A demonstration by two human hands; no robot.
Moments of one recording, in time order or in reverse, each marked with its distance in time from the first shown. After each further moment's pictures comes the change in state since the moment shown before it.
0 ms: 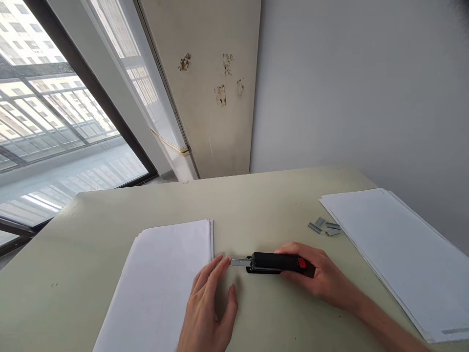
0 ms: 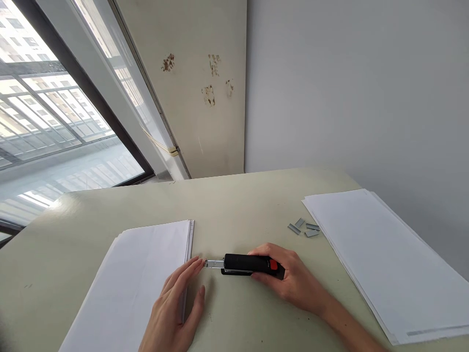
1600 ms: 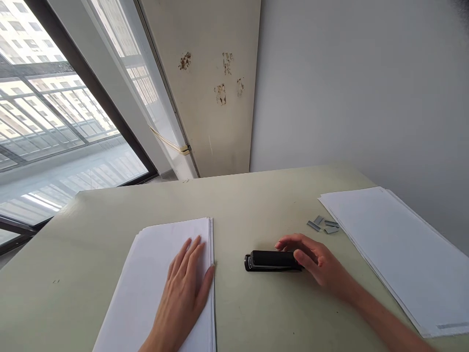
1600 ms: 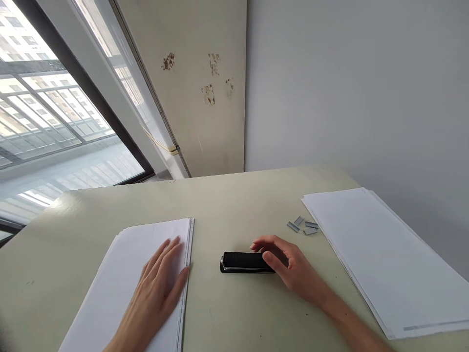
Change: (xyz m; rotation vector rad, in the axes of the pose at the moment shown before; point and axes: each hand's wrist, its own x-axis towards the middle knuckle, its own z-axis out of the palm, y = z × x) left_hand 0.009 -0.050 -0.017 0.264 -0.043 0.053; right_hand 0.000 0.006 -0.005 0.168 0.104 0.093
